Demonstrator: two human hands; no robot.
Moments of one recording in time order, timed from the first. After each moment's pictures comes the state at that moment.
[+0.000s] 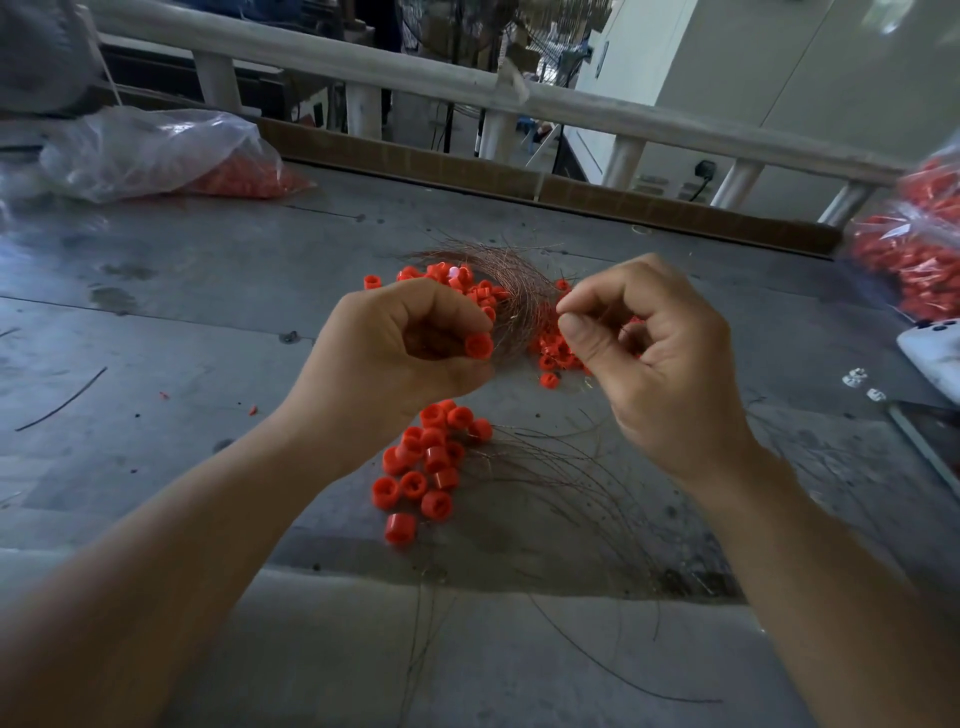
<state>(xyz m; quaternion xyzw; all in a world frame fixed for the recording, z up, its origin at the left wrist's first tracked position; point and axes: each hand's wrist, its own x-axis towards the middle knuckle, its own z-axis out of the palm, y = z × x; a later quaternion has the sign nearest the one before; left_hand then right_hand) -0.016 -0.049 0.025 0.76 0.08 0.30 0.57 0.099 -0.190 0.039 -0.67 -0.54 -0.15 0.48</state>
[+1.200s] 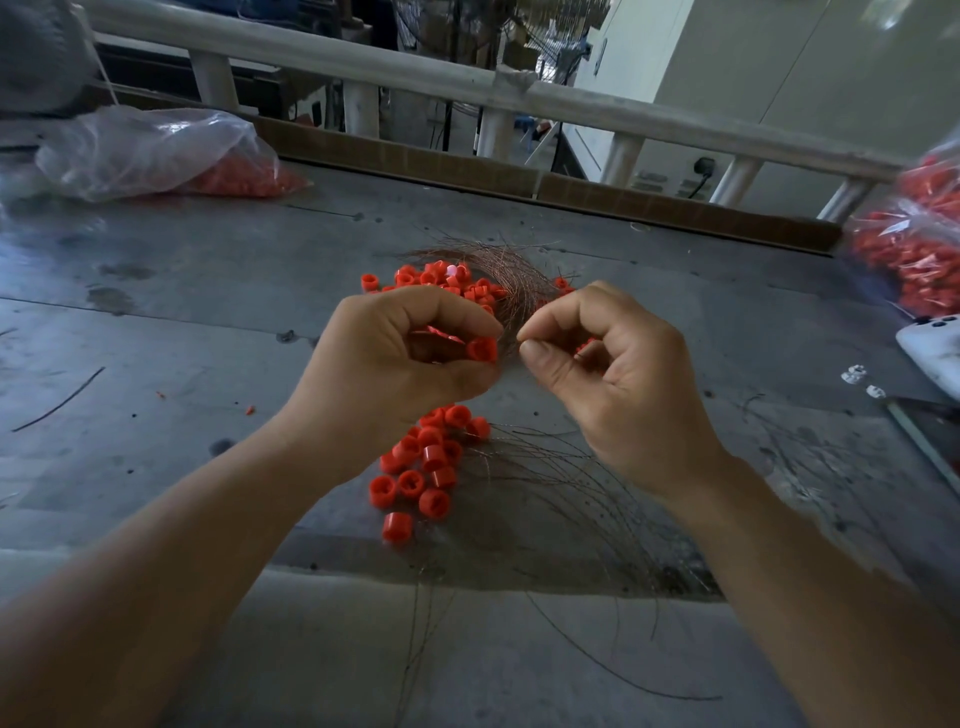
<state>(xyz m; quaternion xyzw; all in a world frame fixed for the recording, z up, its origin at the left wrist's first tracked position) -0.019 -0.056 0.027 0.77 0.07 0.29 0.56 0.083 -0.184 0.036 -0.69 -0.53 -0.06 0.48</state>
